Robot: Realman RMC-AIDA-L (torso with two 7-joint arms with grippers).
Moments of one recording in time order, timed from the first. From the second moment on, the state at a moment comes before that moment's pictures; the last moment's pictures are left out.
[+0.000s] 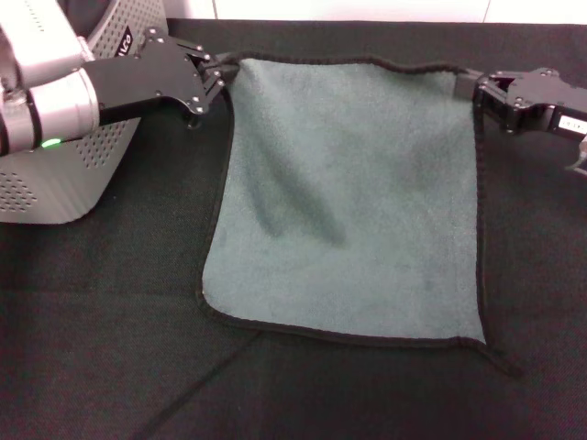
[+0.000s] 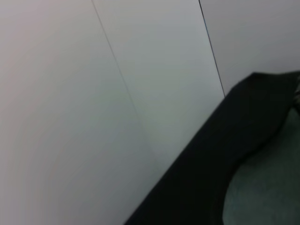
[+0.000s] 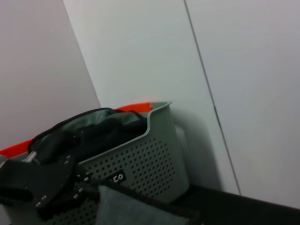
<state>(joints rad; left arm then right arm) -0.45 -2.10 1.02 0.96 1.77 1.14 -1.15 0.61 1.91 -1.32 -0.41 -1.10 -1.21 1.30</state>
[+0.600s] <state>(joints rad) -0.40 -2.10 1.36 1.37 2.22 1.01 -1.69 0.62 1.91 -1.32 -0.41 -1.15 -1.23 1.37</state>
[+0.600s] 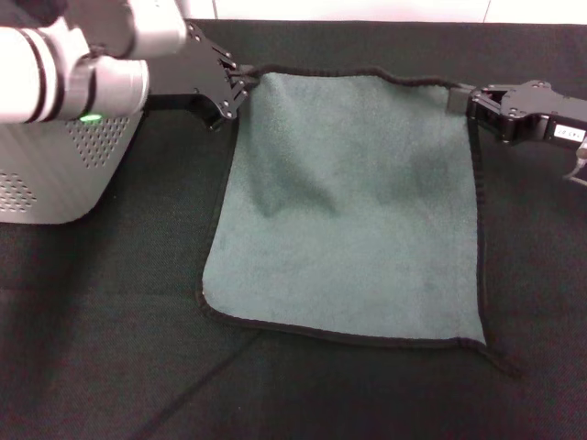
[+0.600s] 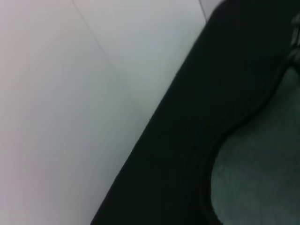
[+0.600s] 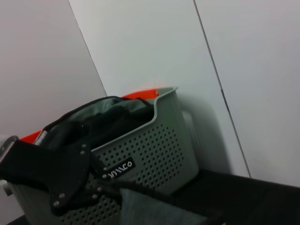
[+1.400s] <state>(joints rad) -0.45 -2.10 1.55 1.41 2.65 0.92 -1.99 0.67 1.93 -1.32 -0.41 -1.22 -1.12 1.39</state>
